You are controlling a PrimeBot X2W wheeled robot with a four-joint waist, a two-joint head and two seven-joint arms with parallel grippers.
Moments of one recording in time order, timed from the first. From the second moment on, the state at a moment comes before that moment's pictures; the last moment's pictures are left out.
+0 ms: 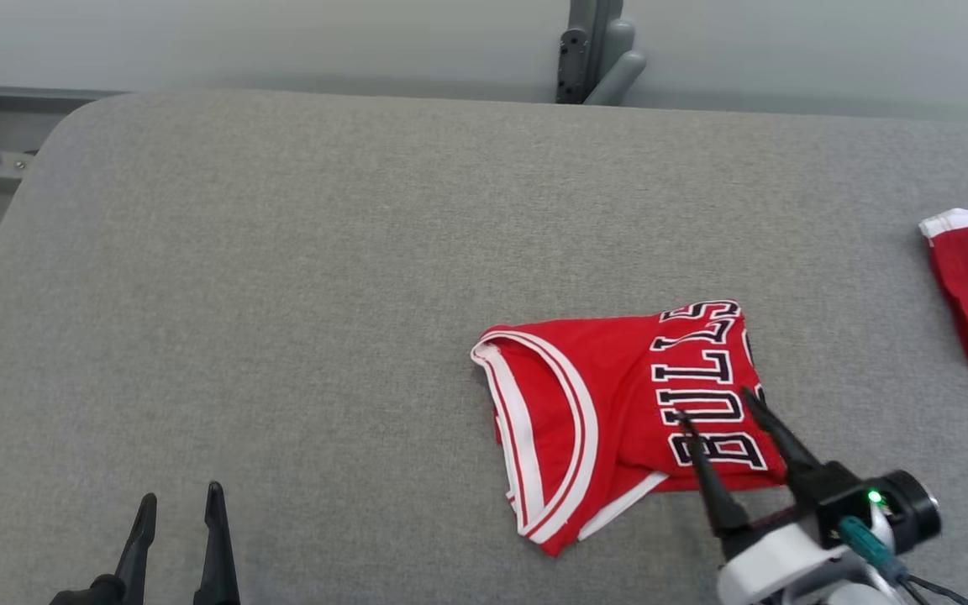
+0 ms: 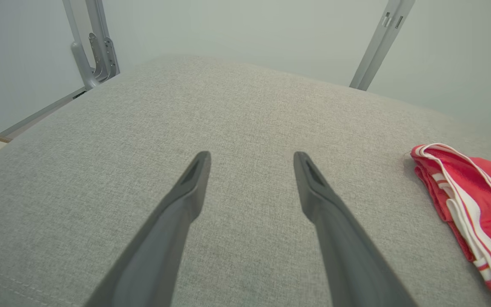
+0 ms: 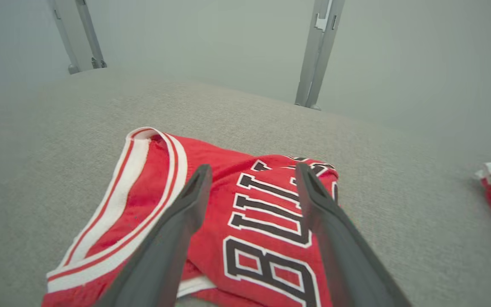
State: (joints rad) left arm 0.17 0.05 0.06 0.12 -0.28 -0.13 -0.26; right arm -0.01 -0.07 0.17 0.15 -0.04 0.13 -0.26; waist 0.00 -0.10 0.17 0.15
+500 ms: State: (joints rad) left arm 0.20 0.05 0.06 0.13 -0.25 -0.13 -0.26; right arm 0.16 -0.08 -0.22 0.22 -0.02 0.13 -0.26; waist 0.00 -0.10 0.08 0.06
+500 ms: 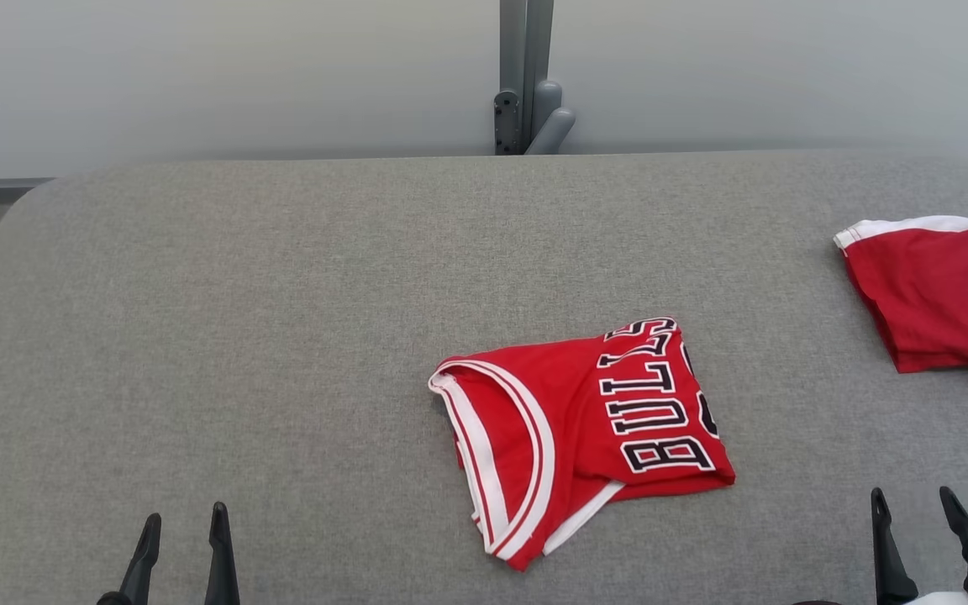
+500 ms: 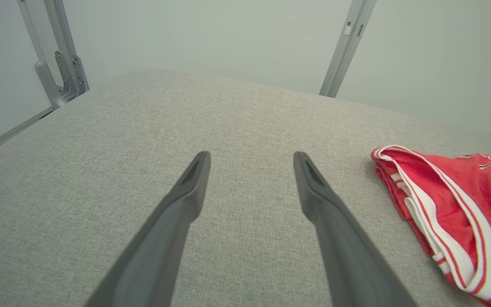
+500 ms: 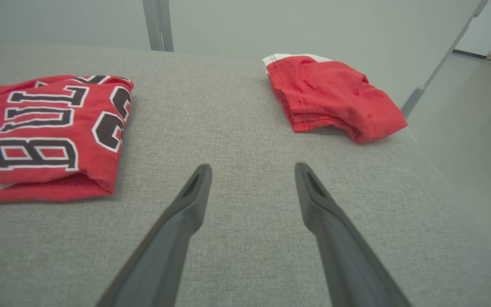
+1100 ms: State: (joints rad) left arm 0.22 0.05 0.06 0.11 -0.24 -0.13 -0.26; right arm 0.04 -0.16 0.02 0.34 0.16 0.13 -0.20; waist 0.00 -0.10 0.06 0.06
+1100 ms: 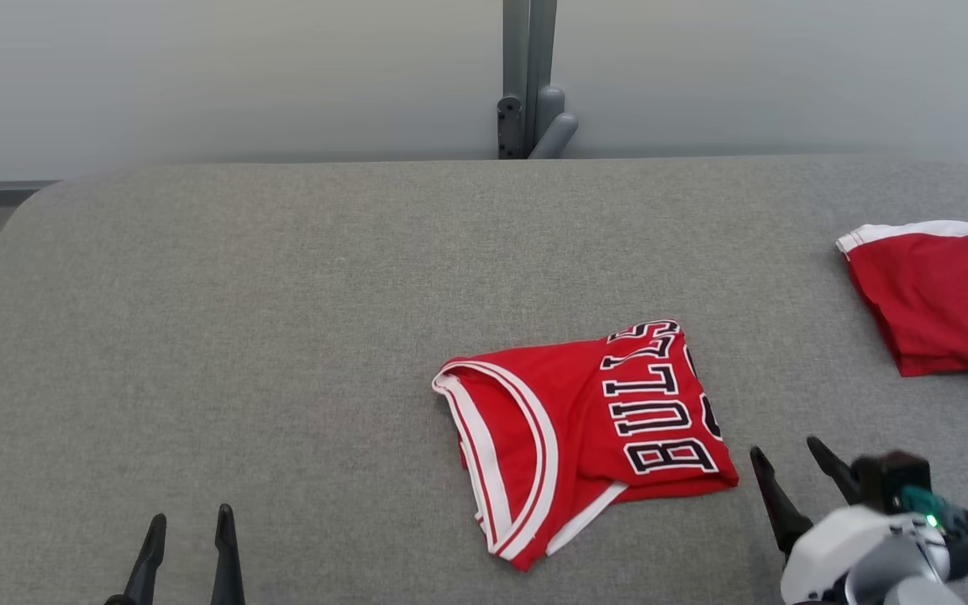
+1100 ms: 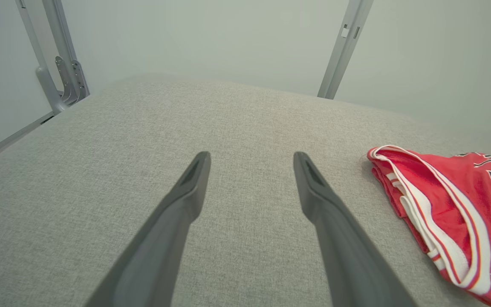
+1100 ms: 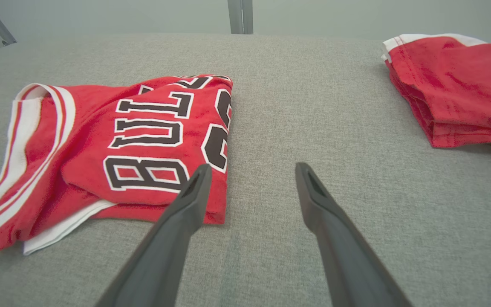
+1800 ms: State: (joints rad) left arm 0.10 0.05 -0.02 0.13 -0.25 -0.13 -0.26; right arm -0.45 -0.27 0.30 0.64 0.71 0.13 0.40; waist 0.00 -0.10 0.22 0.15
